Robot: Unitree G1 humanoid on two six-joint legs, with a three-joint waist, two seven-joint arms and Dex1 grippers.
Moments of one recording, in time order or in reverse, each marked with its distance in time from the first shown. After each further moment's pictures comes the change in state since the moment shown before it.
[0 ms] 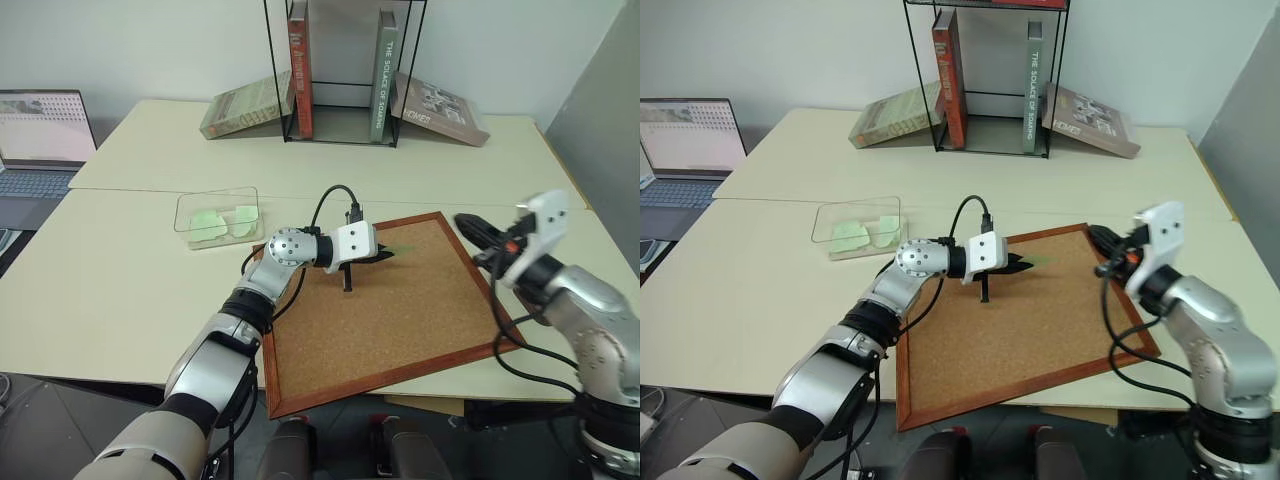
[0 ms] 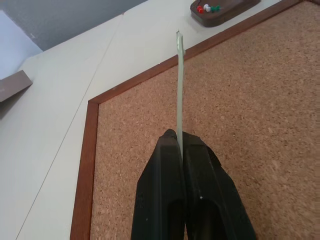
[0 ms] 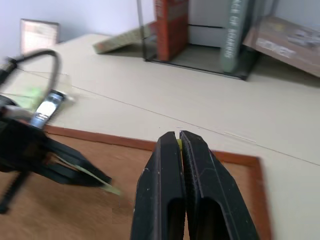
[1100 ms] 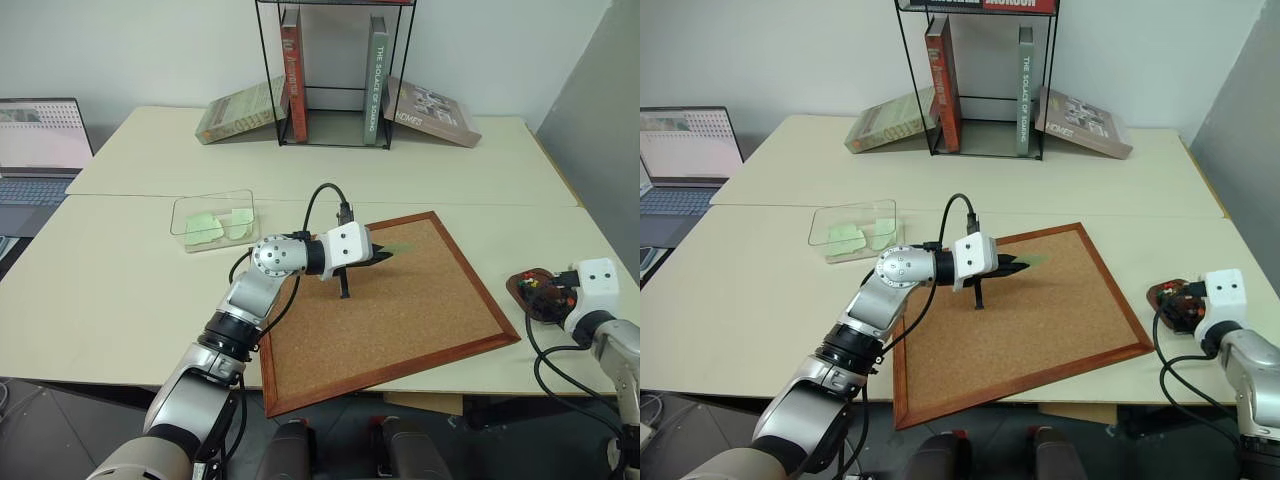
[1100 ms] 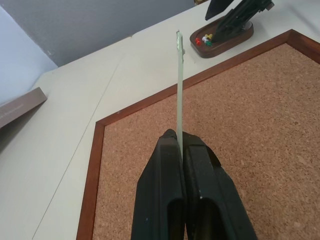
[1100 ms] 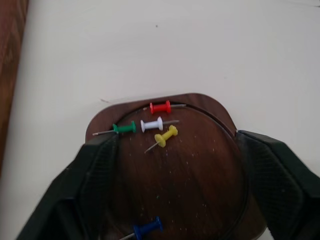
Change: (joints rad) left arm 0.151 0.062 0.012 -0.407 -0.047 0.236 0.016; right arm 0.157 -0.067 -0.079 0.359 -0.228 -0.165 -0.055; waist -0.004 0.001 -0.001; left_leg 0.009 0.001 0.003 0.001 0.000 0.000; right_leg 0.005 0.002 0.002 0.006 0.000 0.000
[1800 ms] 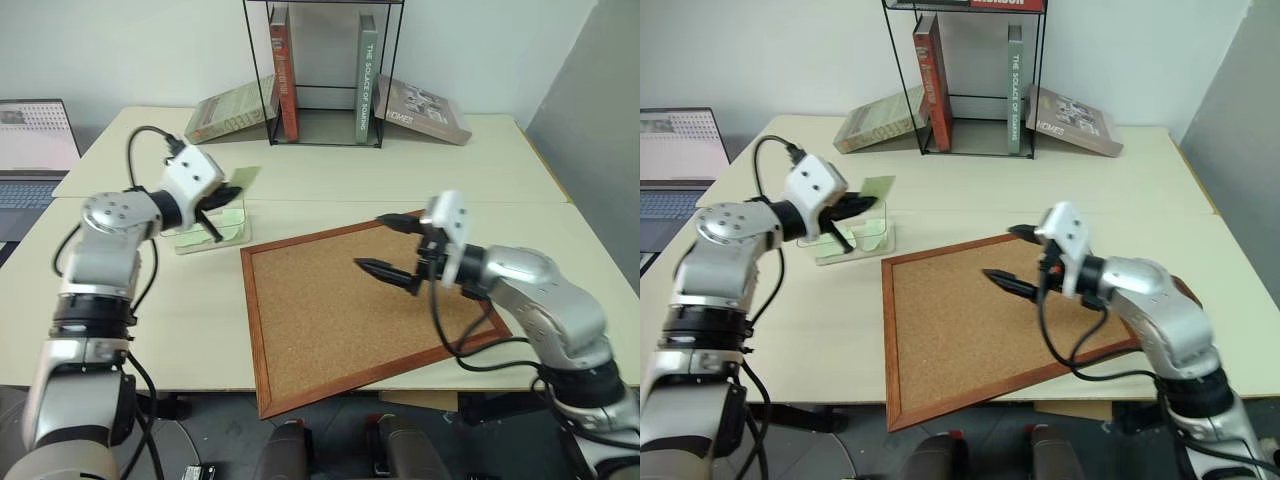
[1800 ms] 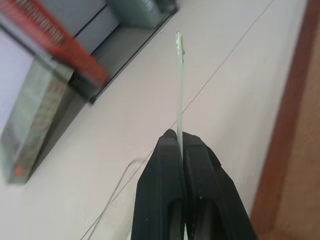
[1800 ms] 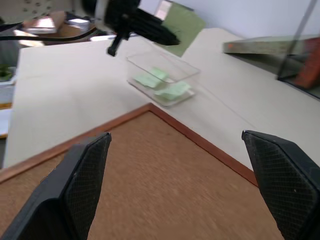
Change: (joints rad) left arm -0.053 0.488 0.315 0.128 -0.042 0.254 0.102; right arm -0.491 0.114 0.598 -0.240 0.152 0.068 0.339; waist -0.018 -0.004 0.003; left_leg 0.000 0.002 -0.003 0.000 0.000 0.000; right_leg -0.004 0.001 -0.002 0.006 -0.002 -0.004
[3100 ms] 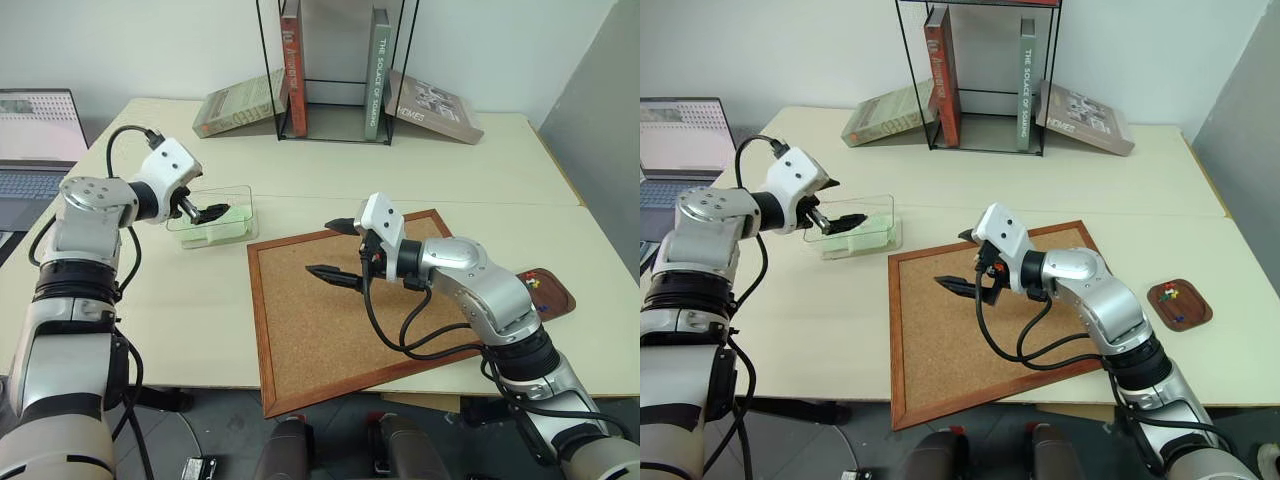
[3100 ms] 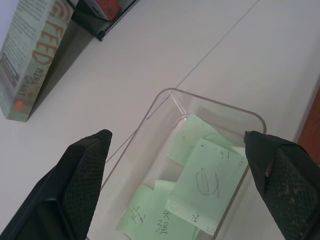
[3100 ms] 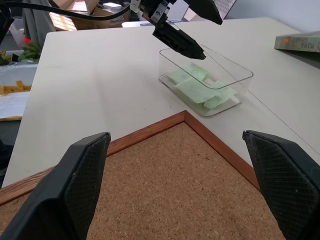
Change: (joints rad) left arm -0.167 0.026 -0.020 0.260 0.034 0.026 -0.089; right arm -0.104 0.160 0.093 0.126 -0.135 -0.020 -0.003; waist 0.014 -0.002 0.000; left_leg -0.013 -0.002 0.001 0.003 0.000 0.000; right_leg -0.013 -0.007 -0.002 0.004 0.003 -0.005
